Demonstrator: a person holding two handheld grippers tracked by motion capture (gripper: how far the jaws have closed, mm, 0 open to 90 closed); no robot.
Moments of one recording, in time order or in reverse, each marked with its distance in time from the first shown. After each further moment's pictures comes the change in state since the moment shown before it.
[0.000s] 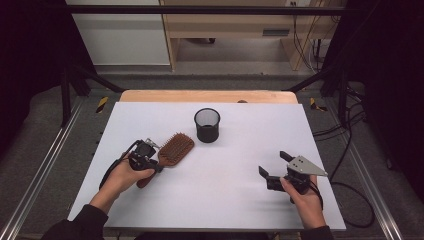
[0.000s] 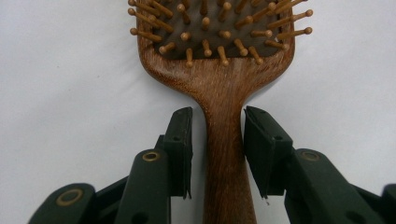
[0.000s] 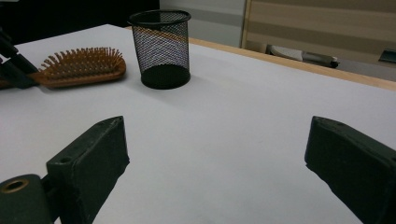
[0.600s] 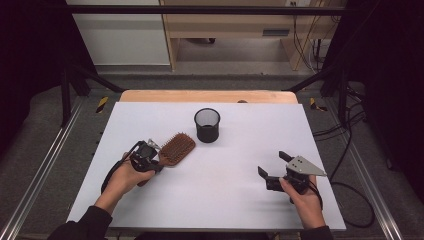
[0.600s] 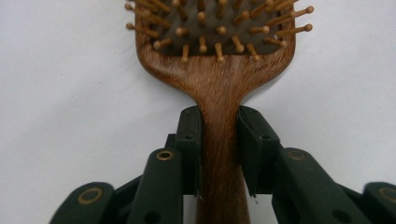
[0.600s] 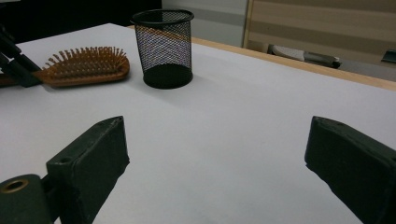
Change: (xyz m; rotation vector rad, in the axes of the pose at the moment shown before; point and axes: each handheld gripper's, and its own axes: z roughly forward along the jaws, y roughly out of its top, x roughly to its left) left arm -0.003 -0.001 0.002 -0.011 0.029 0.034; right arm 0.002 0.000 0.000 0.002 0.007 -0.007
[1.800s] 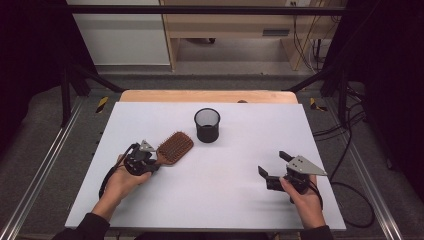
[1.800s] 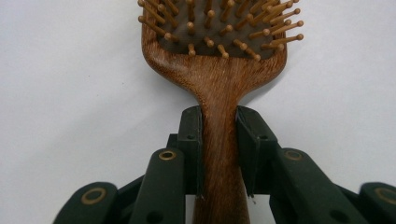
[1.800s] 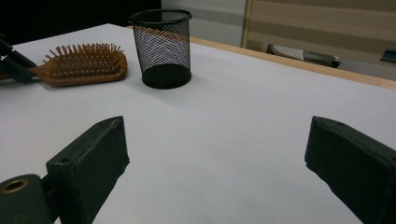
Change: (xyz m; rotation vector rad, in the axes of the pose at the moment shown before) left arm 0.000 -0.017 -0.009 -0.138 0.044 -0.012; right arm -0.001 0.000 0.001 0.001 -0.003 0.005
